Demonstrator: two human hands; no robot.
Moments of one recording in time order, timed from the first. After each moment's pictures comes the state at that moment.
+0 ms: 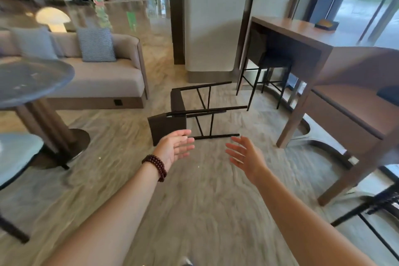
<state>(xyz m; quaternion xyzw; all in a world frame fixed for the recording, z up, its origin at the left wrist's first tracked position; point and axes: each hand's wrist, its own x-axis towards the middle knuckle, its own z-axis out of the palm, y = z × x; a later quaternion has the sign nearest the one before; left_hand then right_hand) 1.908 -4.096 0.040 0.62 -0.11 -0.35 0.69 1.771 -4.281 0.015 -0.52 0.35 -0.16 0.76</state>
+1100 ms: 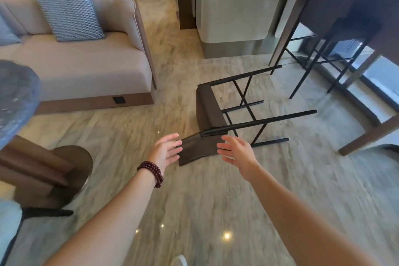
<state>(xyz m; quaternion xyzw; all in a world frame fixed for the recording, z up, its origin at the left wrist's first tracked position) 2.552 -4.177 -0.093 0.66 0.04 -0.38 0.65 2.423 -4.349 -0.099 -0.53 0.45 -0.06 0.72</state>
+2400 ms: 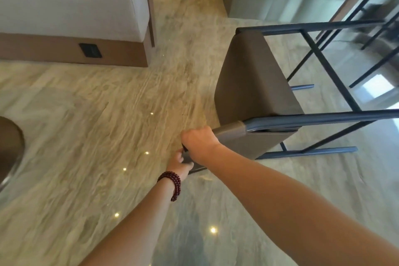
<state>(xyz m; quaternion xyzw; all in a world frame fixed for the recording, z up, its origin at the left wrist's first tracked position) 2.759 -4.274 -0.619 0.77 0.03 -0.42 0.47 2.754 -4.367 -0.539 -0.98 0.00 0.18 -0.05</state>
